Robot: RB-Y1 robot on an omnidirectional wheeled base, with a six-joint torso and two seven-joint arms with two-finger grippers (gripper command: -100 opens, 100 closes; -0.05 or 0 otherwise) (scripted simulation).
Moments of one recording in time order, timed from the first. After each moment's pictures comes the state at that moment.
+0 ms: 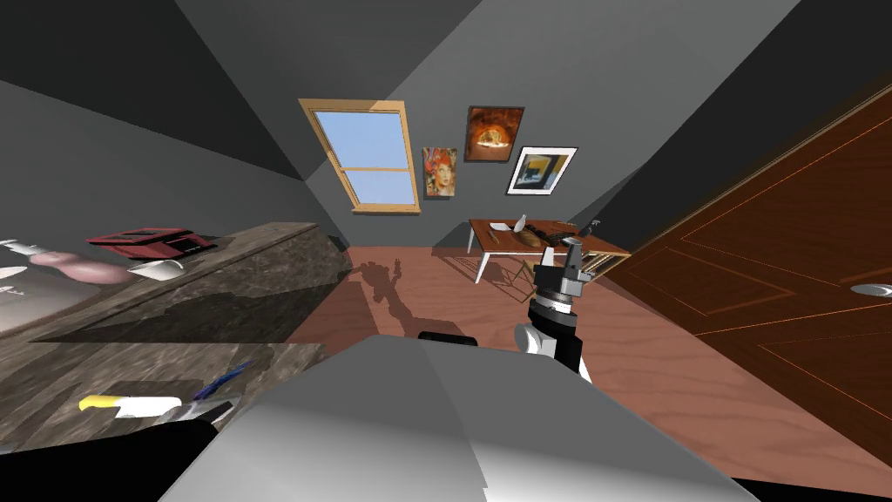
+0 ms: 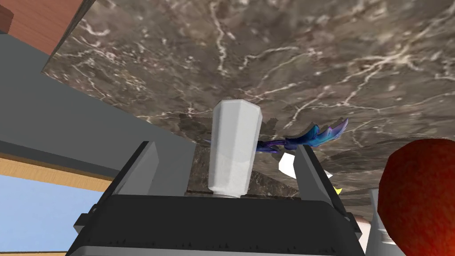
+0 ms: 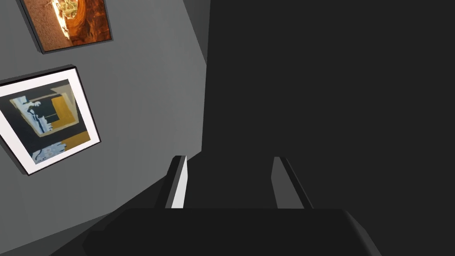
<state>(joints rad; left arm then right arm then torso) 1.69 0.96 0.36 -1.84 0.32 -0.05 -0.11 0.47 0.00 0.00 -2.24 -0.08 -0.59 -0.06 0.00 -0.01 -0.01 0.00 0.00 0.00</state>
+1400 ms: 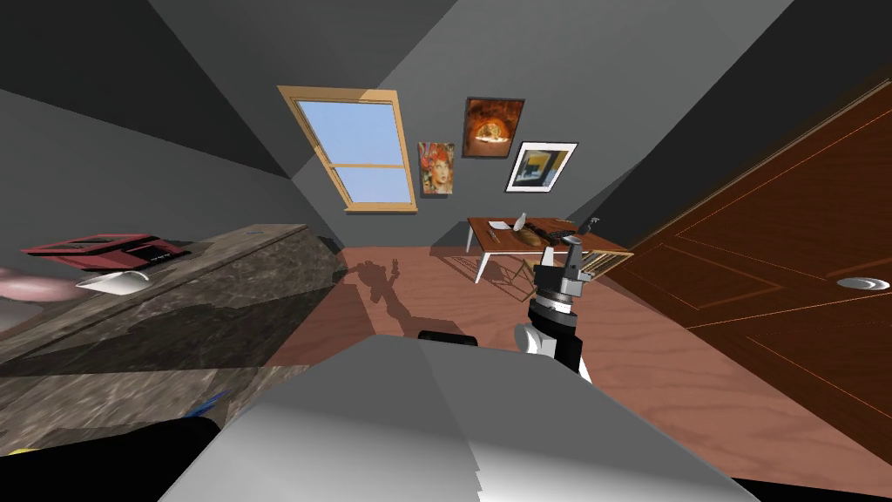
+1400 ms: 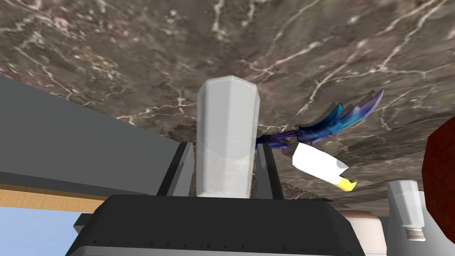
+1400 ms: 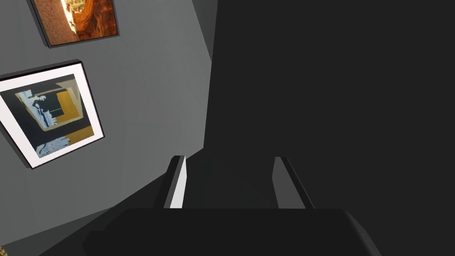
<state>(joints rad) 1.66 0.97 0.32 -1.78 0.30 -0.02 -0.12 0.47 0.00 0.00 -2.24 -0.08 -0.59 -0.06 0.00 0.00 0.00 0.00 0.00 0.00</state>
